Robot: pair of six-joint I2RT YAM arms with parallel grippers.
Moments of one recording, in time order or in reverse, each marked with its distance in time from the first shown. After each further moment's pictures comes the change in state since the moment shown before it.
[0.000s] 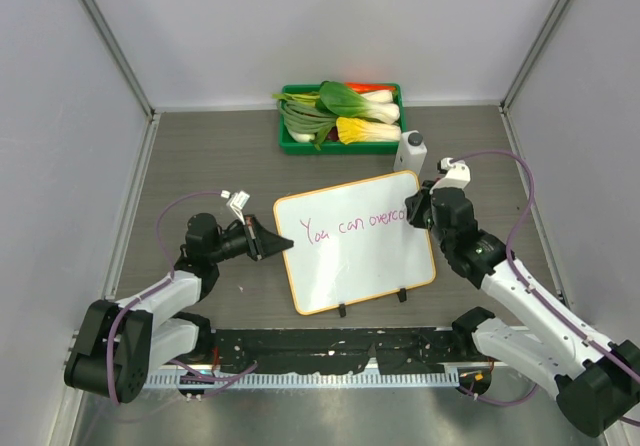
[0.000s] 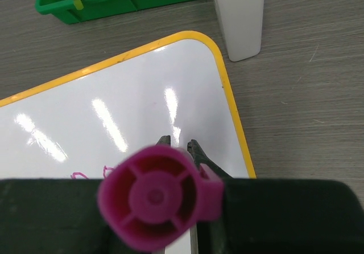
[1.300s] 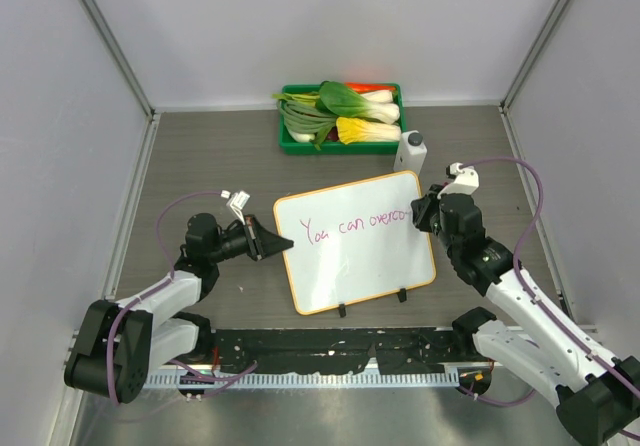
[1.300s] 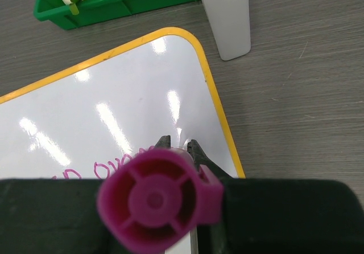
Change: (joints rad) left arm 0.000 0.000 0.000 0.000 0.001 0.000; right arm -0.039 -0.079 -0.044 -0.003 -0.029 0.001
